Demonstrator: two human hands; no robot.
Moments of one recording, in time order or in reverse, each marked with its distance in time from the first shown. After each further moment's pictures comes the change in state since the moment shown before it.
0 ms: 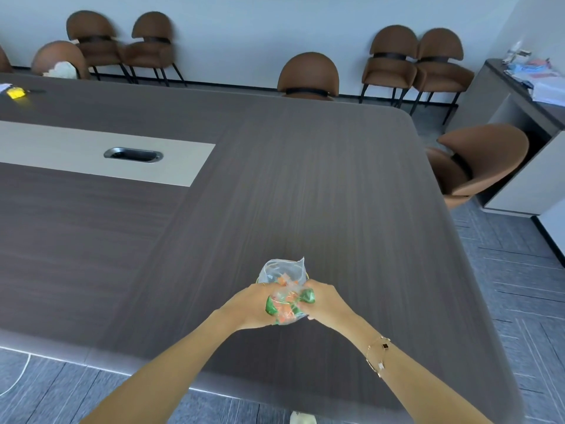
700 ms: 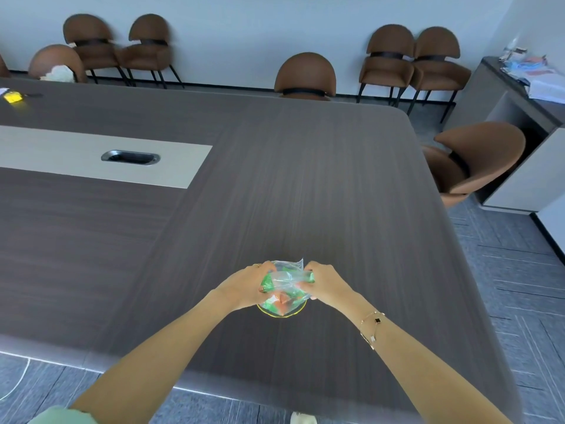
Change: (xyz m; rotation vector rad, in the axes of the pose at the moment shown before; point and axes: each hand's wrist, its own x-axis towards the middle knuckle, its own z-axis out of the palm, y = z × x) left_hand 0.021 0.000 -0.028 0.212 0.041 -0.051; right_hand 0.023 -0.005 -0.028 -0.056 0.052 0.038
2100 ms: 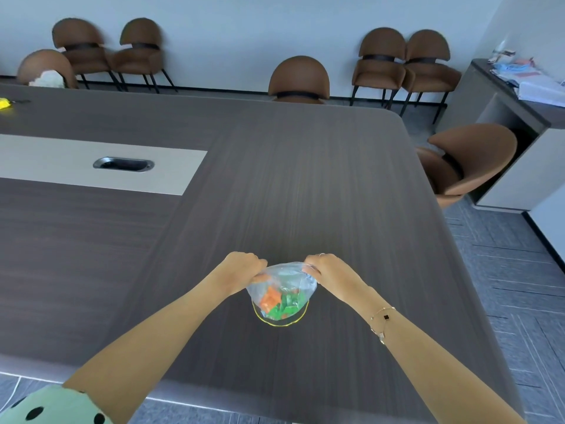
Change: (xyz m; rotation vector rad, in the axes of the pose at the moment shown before) left_hand 0.029 -0.012 -0.039 0.629 0.033 0.175; right_hand 0.014 -0.002 -0.030 -0.369 0.105 -0.276
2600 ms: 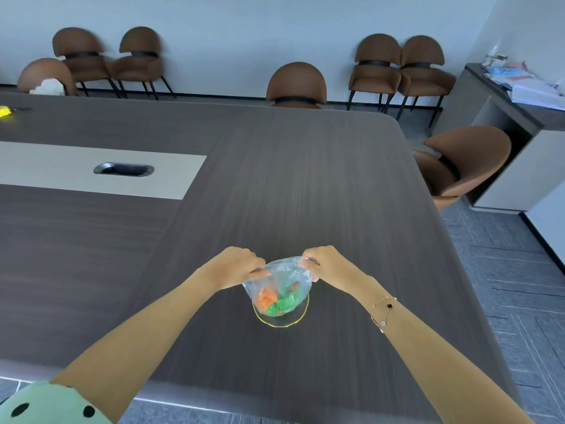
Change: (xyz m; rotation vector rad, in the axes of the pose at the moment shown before) left_hand -0.010 -0.013 -0.016 -0.089 0.072 0.097; right_hand 0.003 -0.008 -0.018 0.304 -0.024 0.010
